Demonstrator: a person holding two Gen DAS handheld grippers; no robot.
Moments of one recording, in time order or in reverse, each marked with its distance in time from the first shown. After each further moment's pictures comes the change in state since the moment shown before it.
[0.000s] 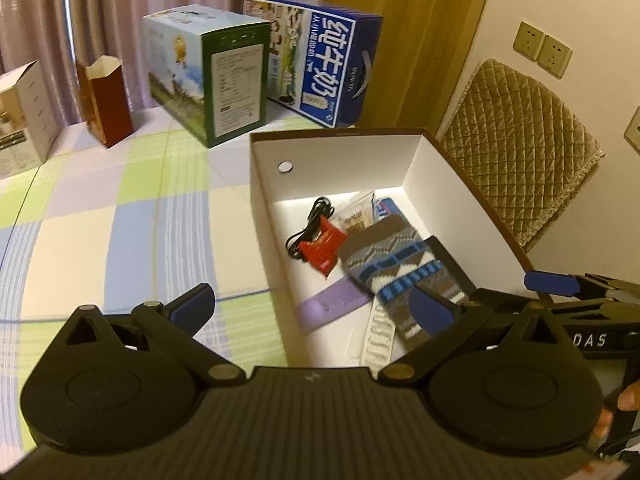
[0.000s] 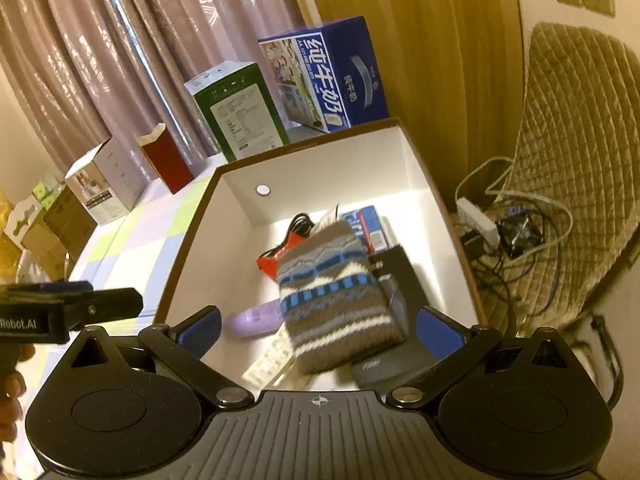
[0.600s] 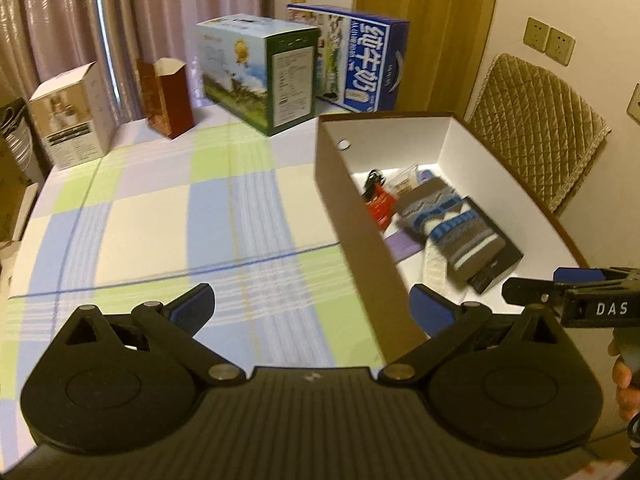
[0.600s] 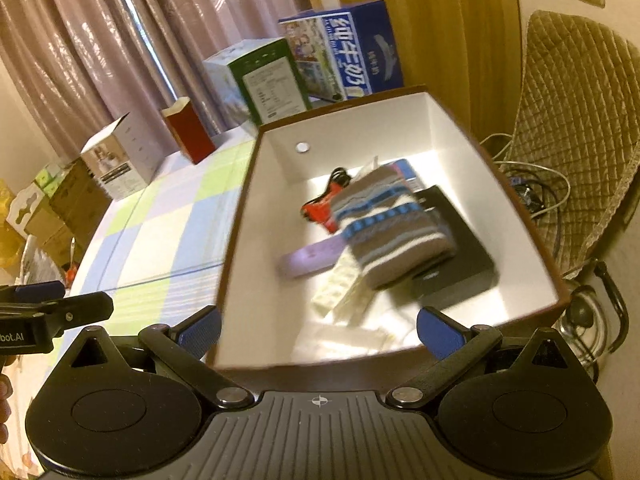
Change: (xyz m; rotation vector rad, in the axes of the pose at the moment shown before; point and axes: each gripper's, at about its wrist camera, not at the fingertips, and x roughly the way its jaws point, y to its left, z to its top) left arm -0.076 0.049 -0.058 0.035 -0.021 0.096; right arm -0.028 0.075 -0.056 -0.008 0.024 -0.033
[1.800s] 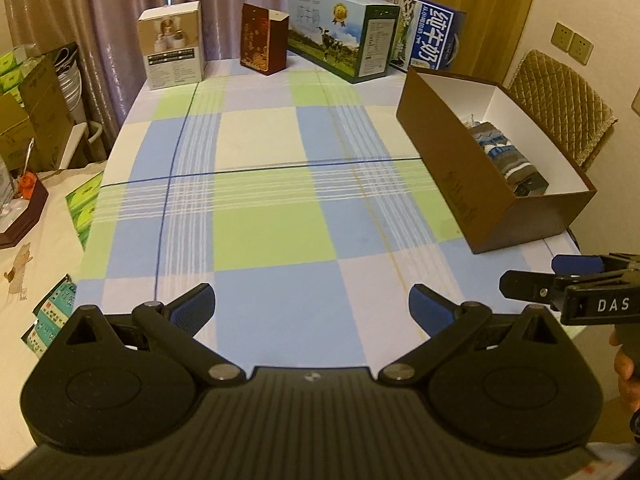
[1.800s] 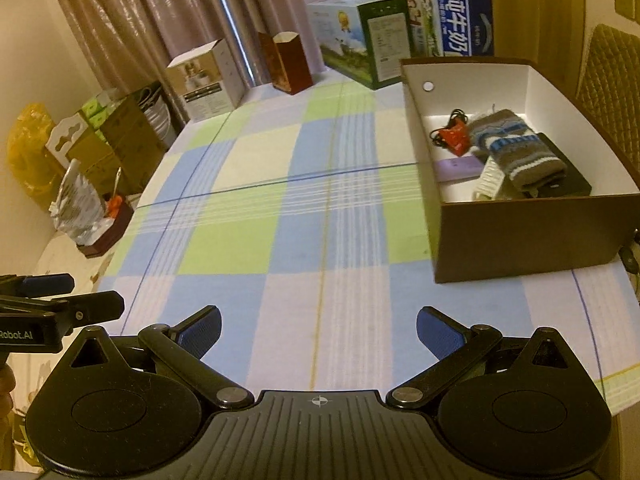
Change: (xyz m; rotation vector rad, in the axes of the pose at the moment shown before) left arm -0.112 0.131 -0.125 -0.094 0.059 0.029; right arm -0.021 0.154 -0.108 -0.131 0.085 0.047
